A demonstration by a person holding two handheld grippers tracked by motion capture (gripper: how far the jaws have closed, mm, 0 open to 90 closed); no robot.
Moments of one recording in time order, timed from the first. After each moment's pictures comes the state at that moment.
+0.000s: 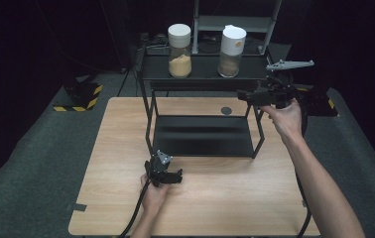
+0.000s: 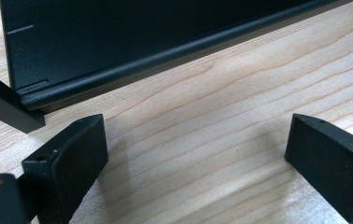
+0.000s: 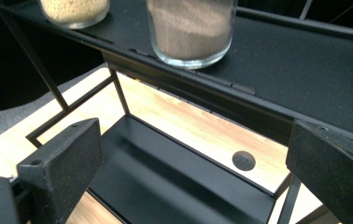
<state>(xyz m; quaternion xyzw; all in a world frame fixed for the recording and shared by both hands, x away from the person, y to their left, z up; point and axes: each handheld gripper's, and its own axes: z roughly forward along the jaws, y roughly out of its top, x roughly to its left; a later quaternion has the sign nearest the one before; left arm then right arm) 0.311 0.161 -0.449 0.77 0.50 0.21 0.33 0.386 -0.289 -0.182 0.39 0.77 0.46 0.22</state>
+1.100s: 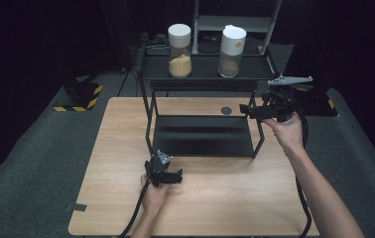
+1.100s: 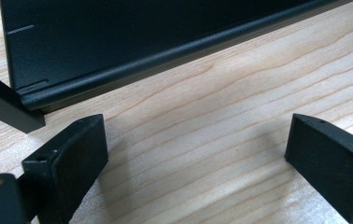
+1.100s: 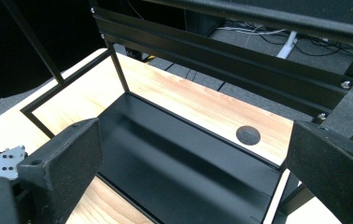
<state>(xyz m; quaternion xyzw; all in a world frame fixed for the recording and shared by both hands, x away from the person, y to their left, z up) 0.311 0.160 -0.449 0.77 0.51 0.21 0.33 0.381 -0.301 -0.210 0.40 0.77 0.45 0.20</state>
